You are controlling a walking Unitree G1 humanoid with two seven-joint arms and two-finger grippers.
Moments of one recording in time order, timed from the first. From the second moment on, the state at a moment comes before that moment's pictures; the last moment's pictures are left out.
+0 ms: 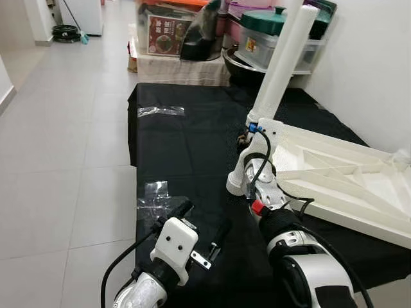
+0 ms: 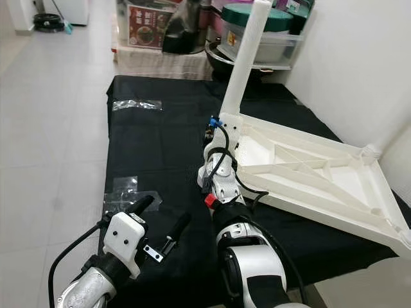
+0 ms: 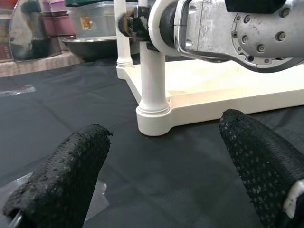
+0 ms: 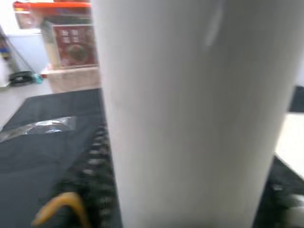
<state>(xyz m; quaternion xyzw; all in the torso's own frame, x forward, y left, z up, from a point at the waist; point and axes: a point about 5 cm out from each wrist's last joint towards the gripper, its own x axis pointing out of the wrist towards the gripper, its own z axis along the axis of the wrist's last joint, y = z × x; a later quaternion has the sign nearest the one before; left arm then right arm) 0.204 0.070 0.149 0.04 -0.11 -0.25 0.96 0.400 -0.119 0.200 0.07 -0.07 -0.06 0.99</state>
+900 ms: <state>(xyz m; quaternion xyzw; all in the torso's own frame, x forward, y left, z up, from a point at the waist) 0.204 0.070 0.149 0.04 -0.11 -0.25 0.96 0.377 -0.089 0.203 0.06 -0.01 0.57 0.82</state>
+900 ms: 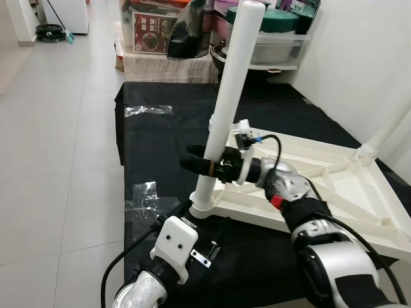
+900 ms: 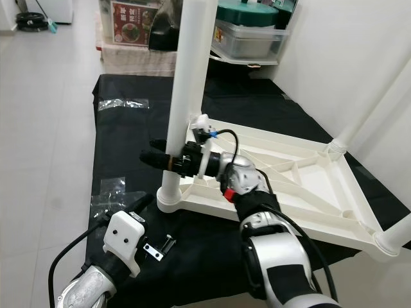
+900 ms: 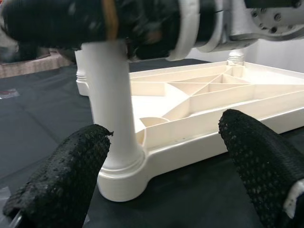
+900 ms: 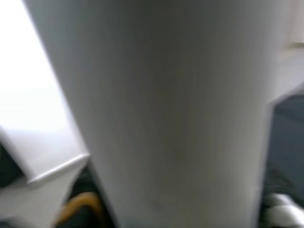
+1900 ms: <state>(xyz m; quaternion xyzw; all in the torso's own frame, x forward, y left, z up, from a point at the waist) 0.206 0.069 0.143 0.04 -0.10 -0.26 0.96 0.394 -0.128 0.201 0.08 -0.08 -0.10 0.99</state>
